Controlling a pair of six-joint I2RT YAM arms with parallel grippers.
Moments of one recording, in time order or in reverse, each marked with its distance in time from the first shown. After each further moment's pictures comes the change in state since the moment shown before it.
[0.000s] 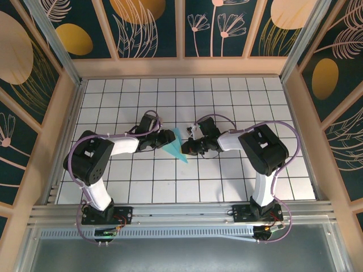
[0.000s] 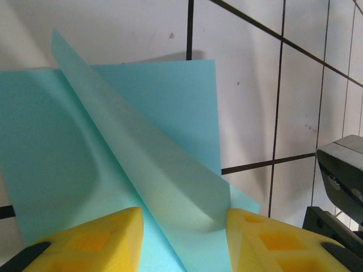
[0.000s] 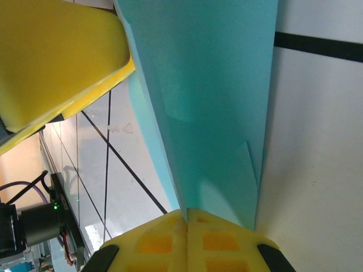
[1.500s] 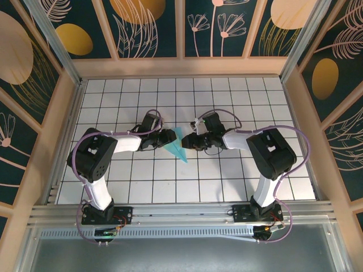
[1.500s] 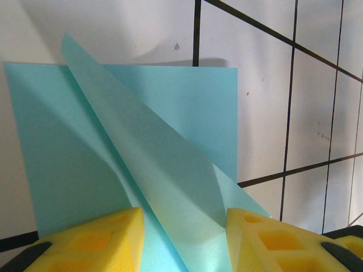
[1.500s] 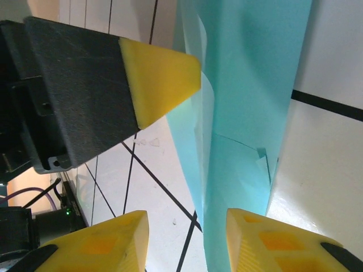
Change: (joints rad) left arm -0.003 0.046 0.037 -0.008 -0.026 0.016; right arm -0.043 -0.088 0.008 -0.037 -0.007 -0.029
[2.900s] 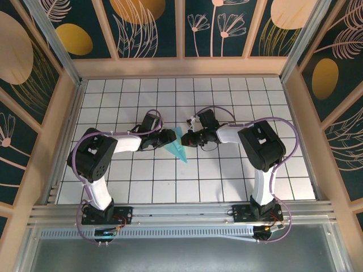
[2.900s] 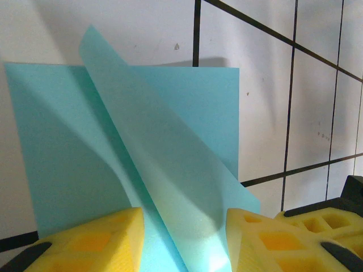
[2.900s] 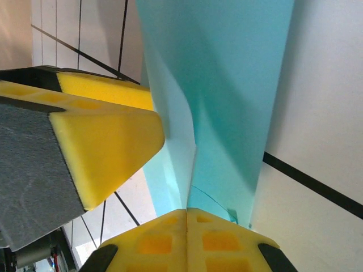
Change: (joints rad) left arm -0.002 0.000 0.000 0.000 -0.002 0.000; right arm 0.000 0.141 0.137 -0.066 0.034 -0.050
